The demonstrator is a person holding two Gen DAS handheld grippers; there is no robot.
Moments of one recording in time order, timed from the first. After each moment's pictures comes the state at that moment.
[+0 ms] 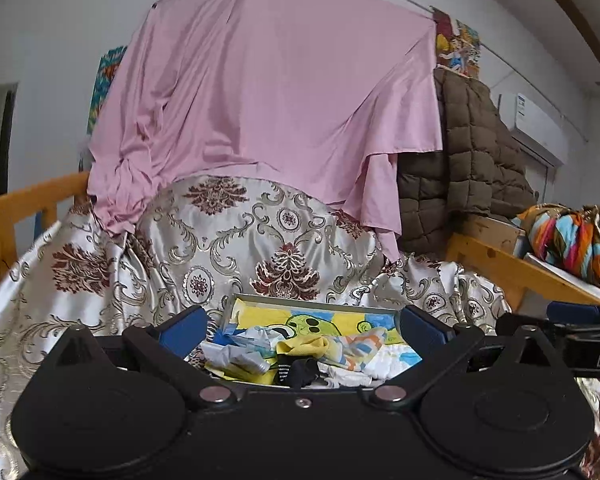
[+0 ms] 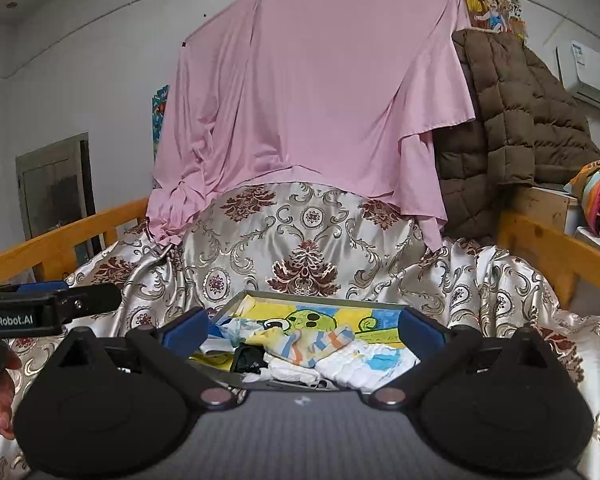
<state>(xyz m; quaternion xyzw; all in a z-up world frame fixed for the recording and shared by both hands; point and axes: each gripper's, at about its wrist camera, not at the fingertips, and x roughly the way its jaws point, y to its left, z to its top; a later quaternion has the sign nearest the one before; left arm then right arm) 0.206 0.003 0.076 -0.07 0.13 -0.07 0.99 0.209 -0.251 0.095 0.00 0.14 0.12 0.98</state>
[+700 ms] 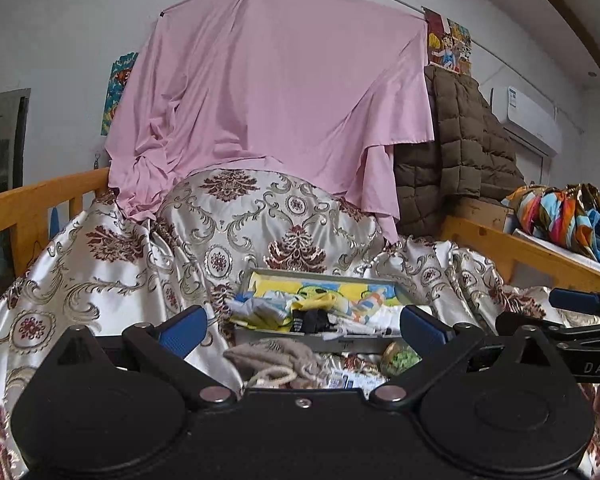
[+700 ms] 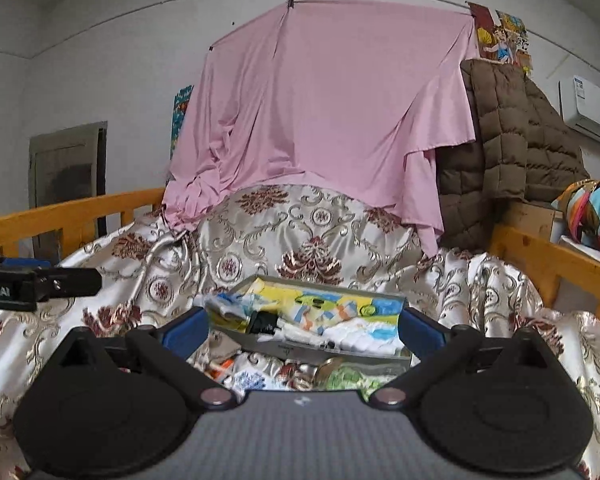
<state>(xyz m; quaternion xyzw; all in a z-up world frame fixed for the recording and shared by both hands) 0.118 0.019 0.044 -0.05 0.13 -0.06 0.99 0.128 -0.236 0.054 -0.04 0.11 0.12 0.99</state>
